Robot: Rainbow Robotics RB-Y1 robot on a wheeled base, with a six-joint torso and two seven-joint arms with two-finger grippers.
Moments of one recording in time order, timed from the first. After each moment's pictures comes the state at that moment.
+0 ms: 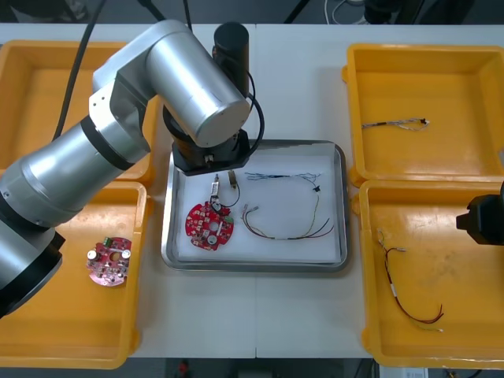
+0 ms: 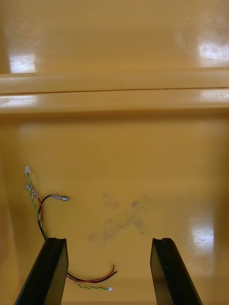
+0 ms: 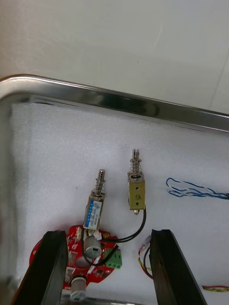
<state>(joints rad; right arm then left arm) -0.09 -0.49 -0.35 -2.35 -0.61 1.92 1.38 -0.96 0.44 -0.64 -1.64 0.62 1.76 -0.42</state>
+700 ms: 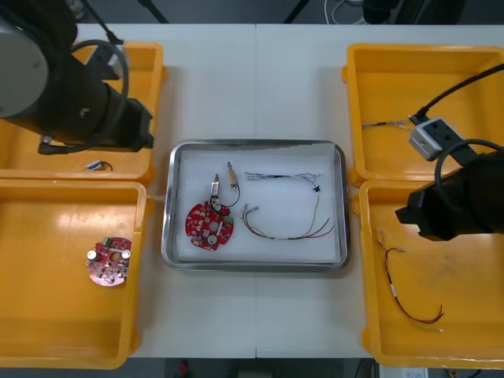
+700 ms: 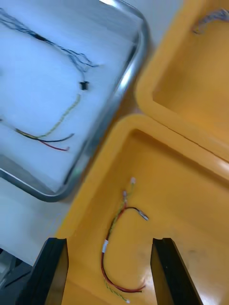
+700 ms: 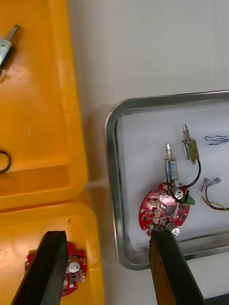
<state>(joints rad) -0.30 -0.67 -0.04 -2.43 -0.88 1.92 1.38 -0.66 0.66 -0.09 -2.09 0.81 1.91 -0.96</state>
